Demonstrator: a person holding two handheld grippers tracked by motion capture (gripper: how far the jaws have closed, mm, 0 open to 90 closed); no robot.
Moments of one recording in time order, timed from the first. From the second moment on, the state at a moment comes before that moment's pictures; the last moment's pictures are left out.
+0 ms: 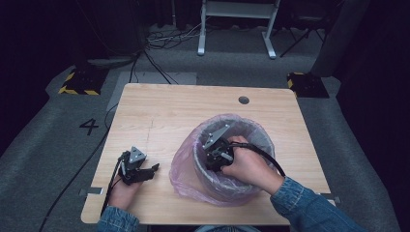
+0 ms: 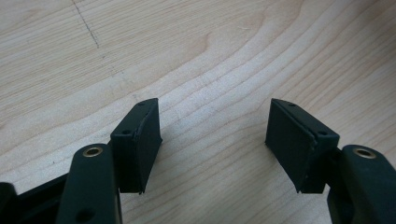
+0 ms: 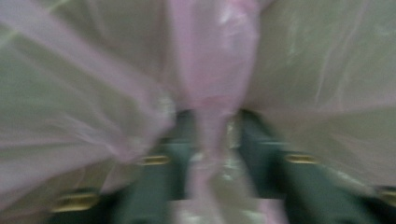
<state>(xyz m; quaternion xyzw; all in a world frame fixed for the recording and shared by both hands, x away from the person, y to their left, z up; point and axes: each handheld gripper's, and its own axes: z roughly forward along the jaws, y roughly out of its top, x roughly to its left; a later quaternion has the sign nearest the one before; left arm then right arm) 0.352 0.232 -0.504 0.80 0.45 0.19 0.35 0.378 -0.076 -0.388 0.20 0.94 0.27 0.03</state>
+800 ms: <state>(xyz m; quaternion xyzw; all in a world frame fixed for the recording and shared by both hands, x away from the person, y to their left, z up) 0.352 0.233 -0.504 0.80 0.44 0.19 0.35 0.378 -0.149 -0.284 0.24 0.84 0.47 0.09</state>
